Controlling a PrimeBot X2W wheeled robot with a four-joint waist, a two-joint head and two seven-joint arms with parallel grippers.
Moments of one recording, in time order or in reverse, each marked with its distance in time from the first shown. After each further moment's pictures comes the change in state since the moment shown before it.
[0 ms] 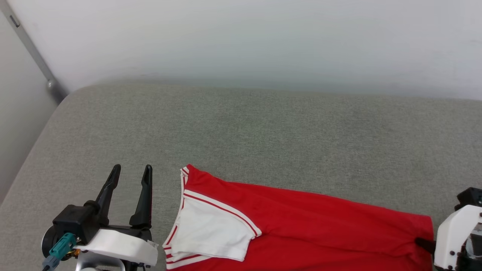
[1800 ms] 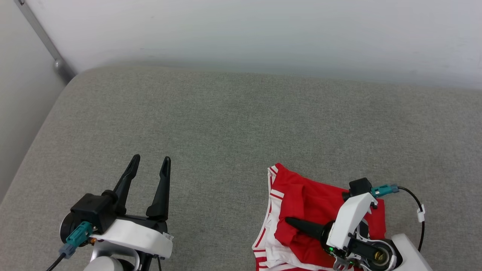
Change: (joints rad) left arm -0.068 -0.026 -0.057 0.028 -0.001 -0.026 0.003; right arm -0.163 0.209 0.393 0.212 0.619 0.000 -0.229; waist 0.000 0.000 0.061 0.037
